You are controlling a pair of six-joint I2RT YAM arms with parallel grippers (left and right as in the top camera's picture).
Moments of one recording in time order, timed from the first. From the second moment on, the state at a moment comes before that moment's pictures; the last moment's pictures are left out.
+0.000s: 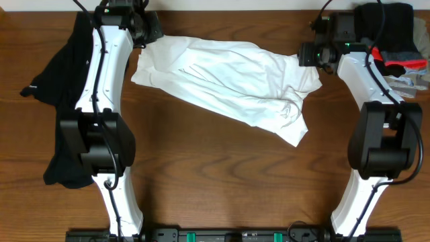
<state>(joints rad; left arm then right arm) -0.04 2.16 2.10 -0.93 0.07 -0.32 -0.01 2.12 1.62 -0.47 -0.13 0.00</state>
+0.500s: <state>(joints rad) -0.04 2.16 2.10 -0.94 0.07 -0.31 -0.03 2.24 1.62 -0.42 -0.12 0.01</state>
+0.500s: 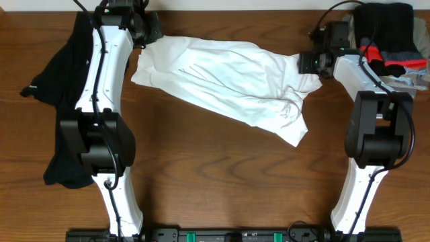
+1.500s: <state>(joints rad) 0.09 1.79 2.17 -1.09 0.07 -0.23 -0.12 2.07 2.34 -1.20 -0.16 0.01</state>
